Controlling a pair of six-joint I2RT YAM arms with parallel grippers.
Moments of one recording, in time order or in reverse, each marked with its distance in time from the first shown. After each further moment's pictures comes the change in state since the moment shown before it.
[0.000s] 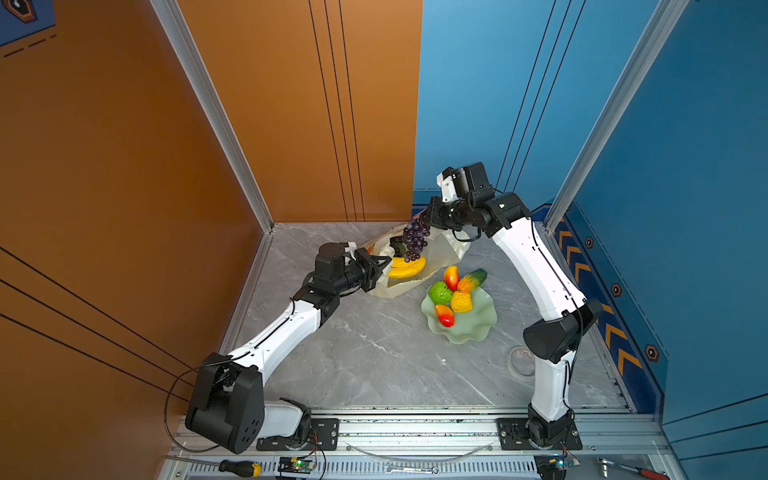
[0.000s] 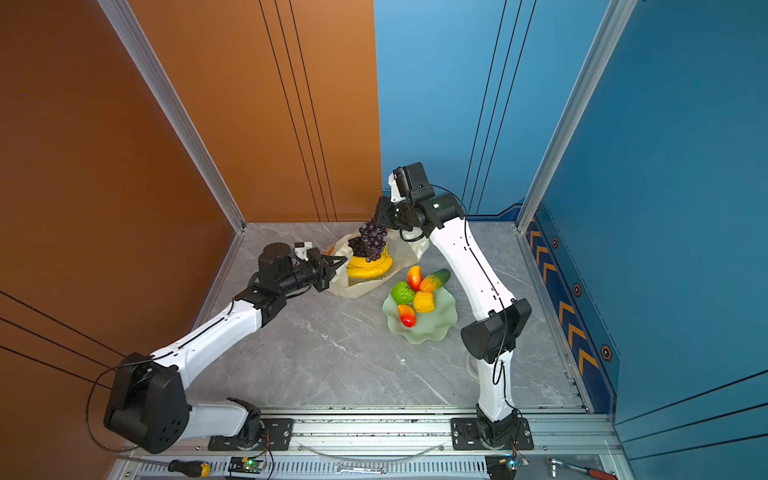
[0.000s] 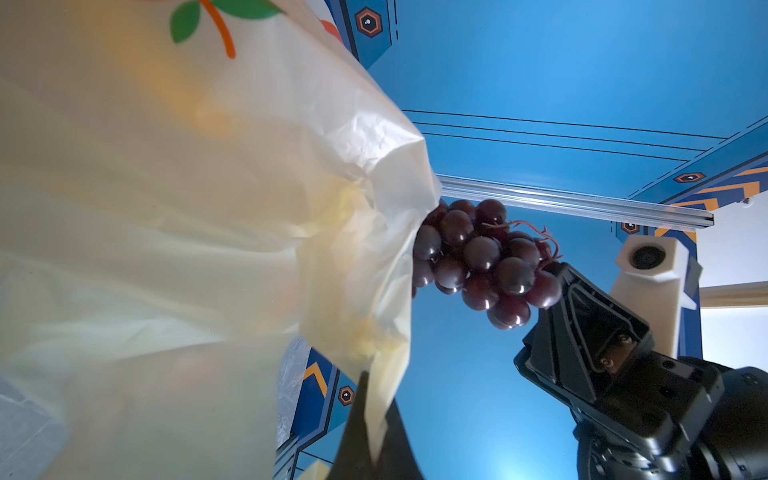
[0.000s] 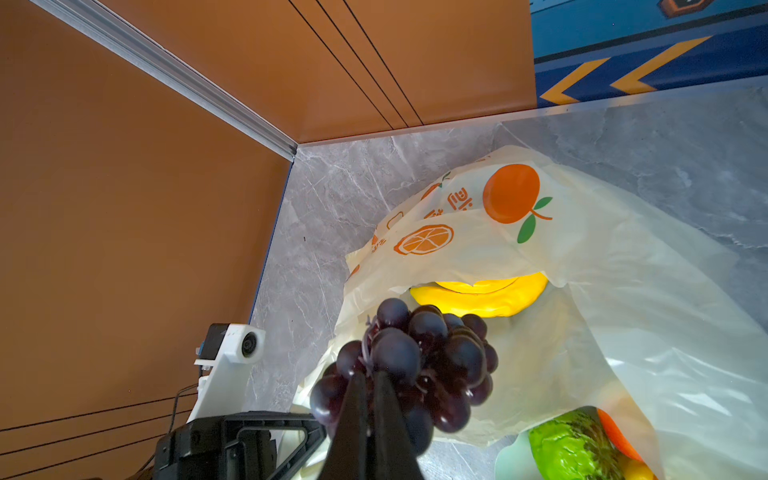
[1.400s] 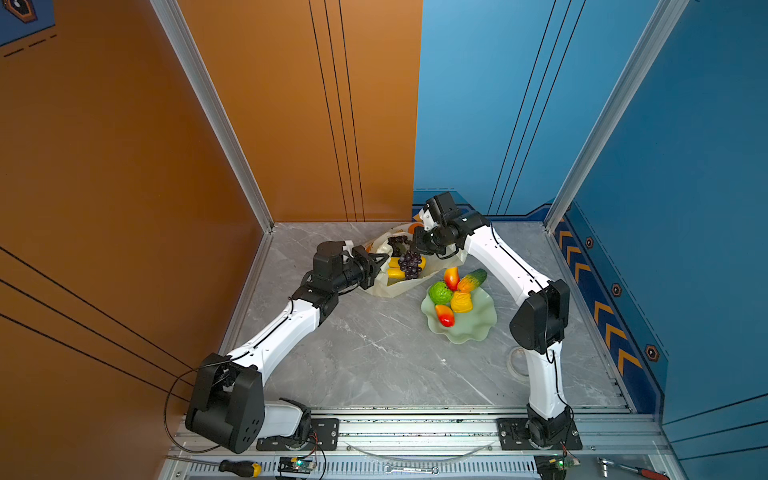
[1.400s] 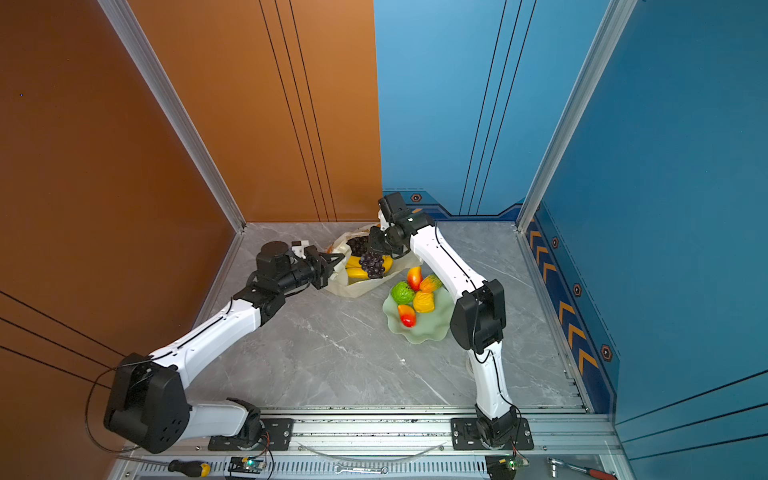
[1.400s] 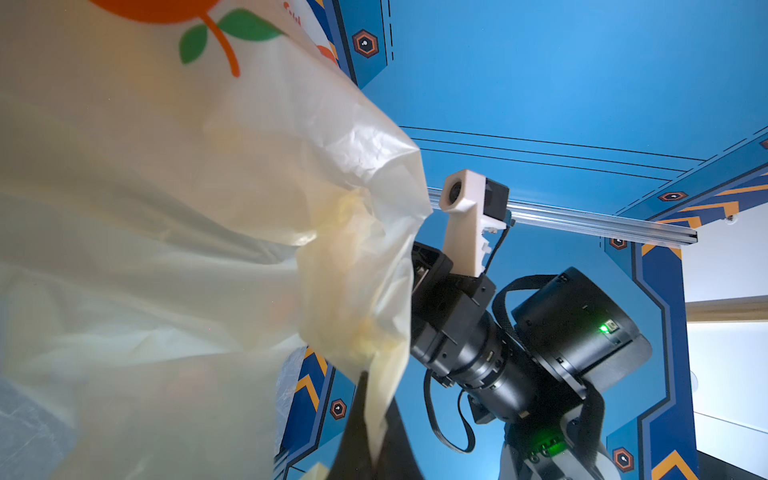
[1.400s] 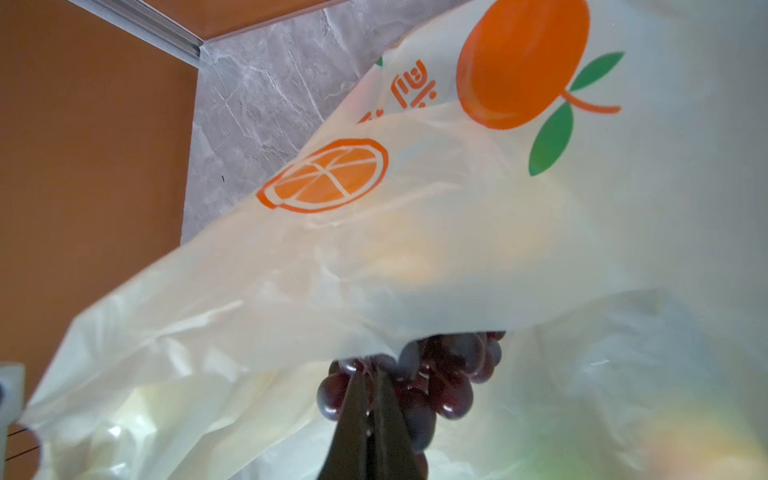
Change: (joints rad) left arm 0.016 0.000 0.010 0.002 -0.023 -0.022; right arm 0.016 0.107 -0.256 0.104 -0.028 -0.026
